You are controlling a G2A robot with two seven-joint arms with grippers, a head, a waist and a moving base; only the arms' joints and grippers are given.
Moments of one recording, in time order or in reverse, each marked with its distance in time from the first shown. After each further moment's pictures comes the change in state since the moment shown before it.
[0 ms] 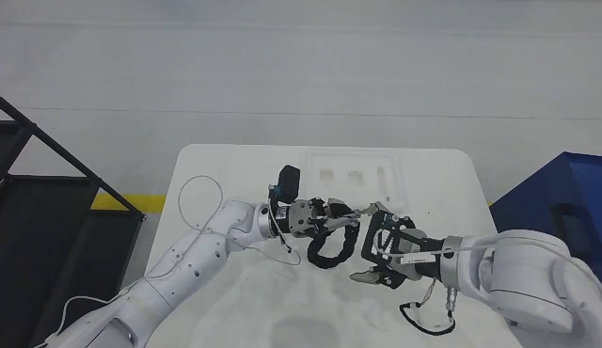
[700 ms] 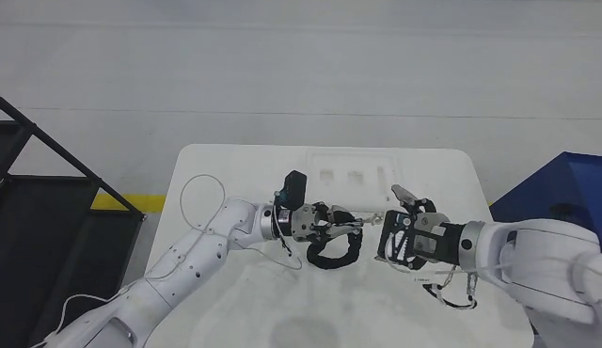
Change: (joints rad) left arm -0.010 0.009 0.013 -0.022 0.082 -0.007 0.007; right arm 0.008 0.027 0.092 0.012 -0.180 -0.256 -0.041
